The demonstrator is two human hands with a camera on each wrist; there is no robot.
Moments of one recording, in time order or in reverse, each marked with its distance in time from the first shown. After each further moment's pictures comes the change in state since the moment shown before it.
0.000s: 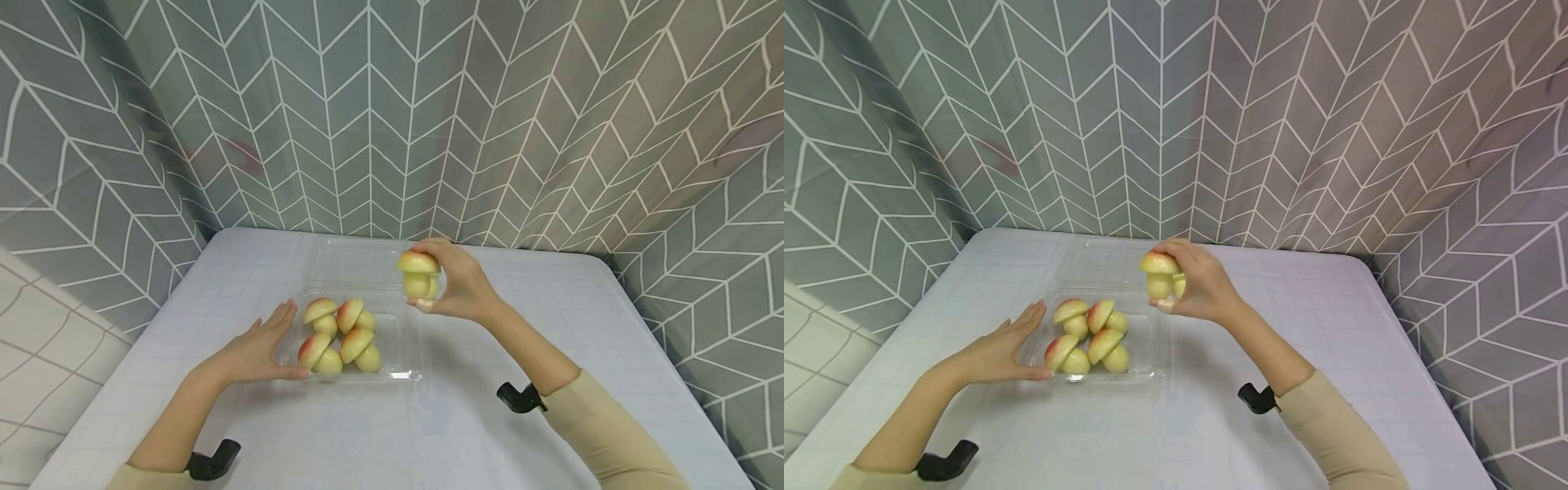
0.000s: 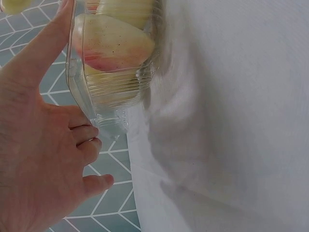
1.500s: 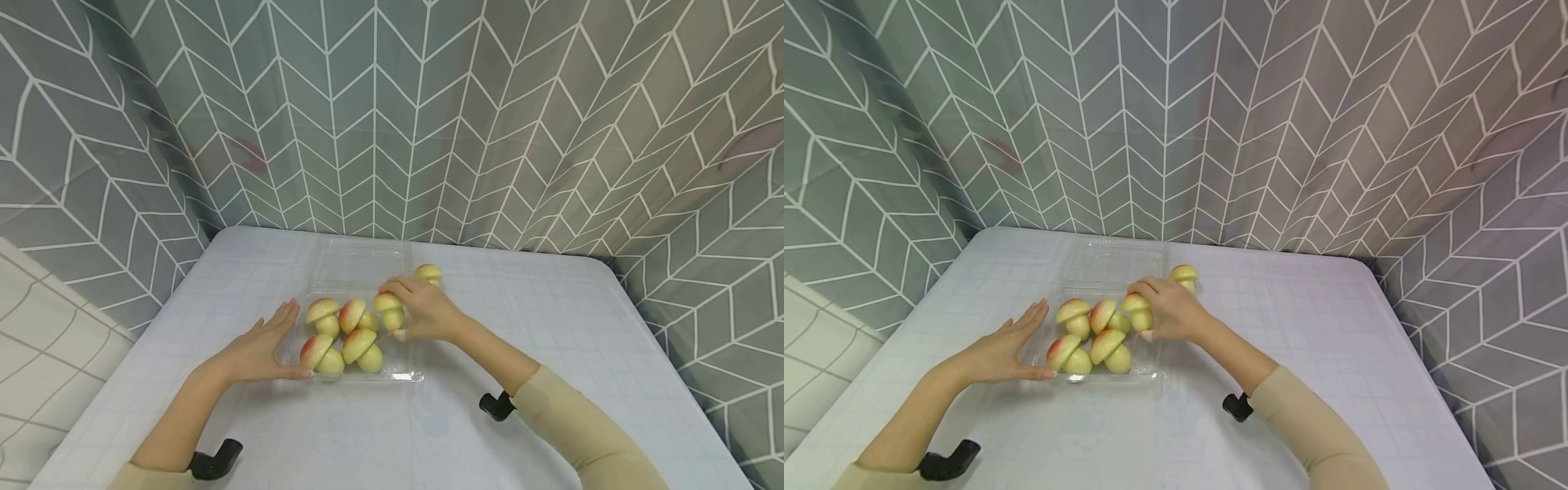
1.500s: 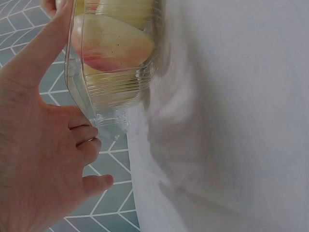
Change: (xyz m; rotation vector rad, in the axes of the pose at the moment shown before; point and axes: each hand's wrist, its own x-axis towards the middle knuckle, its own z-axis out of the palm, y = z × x) left_hand 0.000 -0.003 0.003 -0.004 0.008 -0.001; right_hand -0.018 0.004 0.067 -0.151 -0.391 0.036
